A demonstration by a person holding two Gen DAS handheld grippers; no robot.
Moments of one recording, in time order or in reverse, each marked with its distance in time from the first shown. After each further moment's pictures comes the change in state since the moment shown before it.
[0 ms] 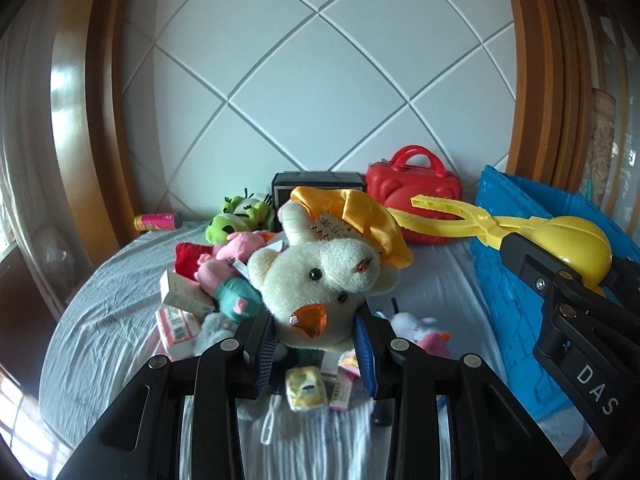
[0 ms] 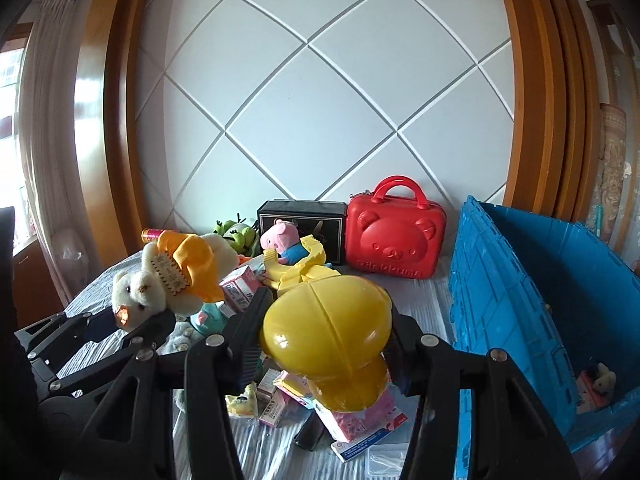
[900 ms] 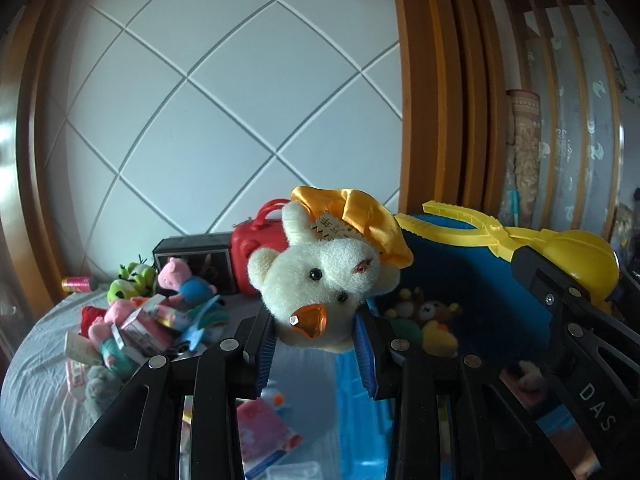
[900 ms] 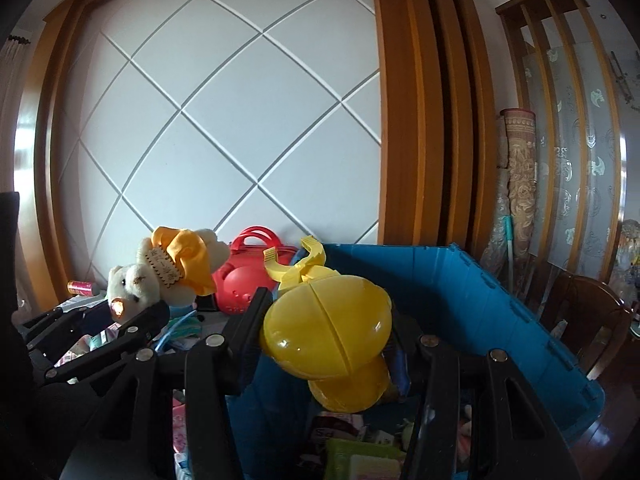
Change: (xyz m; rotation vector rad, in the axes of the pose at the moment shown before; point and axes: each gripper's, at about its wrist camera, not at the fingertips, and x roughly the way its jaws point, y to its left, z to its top) left arm -0.038 -0.289 0.042 0.088 -0.159 -0.181; right arm -0.101 -0.278 0.011 0.077 -0.147 -0.235
